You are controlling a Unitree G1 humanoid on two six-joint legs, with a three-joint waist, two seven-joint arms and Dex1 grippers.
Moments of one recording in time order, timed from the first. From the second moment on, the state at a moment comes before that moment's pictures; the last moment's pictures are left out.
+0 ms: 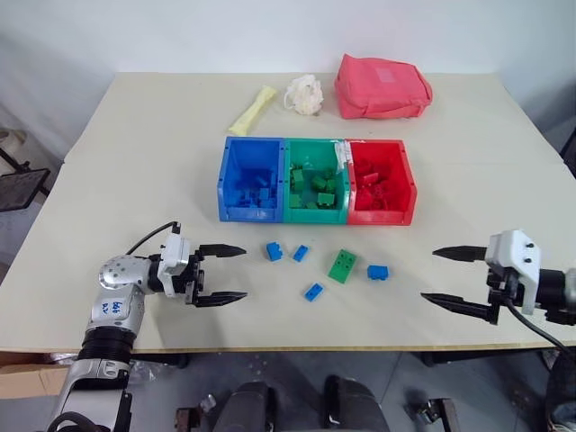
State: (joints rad) left arm -0.41 0.53 0.06 0.44 -0.43 -0.18 -1.48; right arm -0.01 -0.97 -0.30 -0.23 0.43 0.34 1.21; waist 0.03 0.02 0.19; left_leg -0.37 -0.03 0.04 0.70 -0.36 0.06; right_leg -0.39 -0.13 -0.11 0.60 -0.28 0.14
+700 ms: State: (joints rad) left arm -0.32 0.51 0.06 0.32 -0.44 -0.18 -1.45; right arm -0.36 -0.82 0.11 0.05 0.21 0.24 1.18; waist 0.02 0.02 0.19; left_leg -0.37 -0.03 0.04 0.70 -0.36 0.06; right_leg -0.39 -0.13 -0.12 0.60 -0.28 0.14
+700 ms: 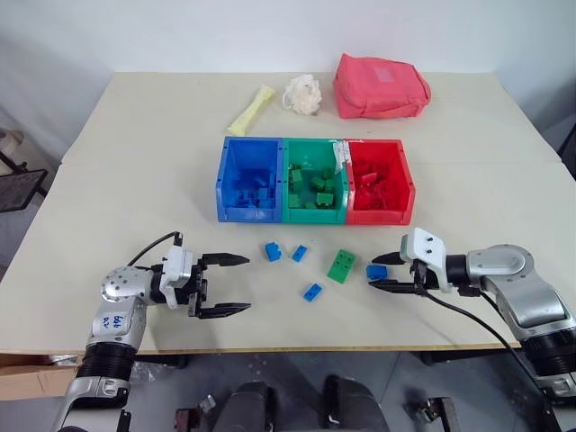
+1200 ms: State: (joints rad) left arm -0.35 0.51 0.06 0.34 -0.44 -0.20 -1.43; right arm -0.59 -0.72 0.08 -0.03 0.27 0.33 1.11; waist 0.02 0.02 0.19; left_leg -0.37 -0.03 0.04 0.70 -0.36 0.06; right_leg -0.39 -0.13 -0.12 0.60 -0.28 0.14
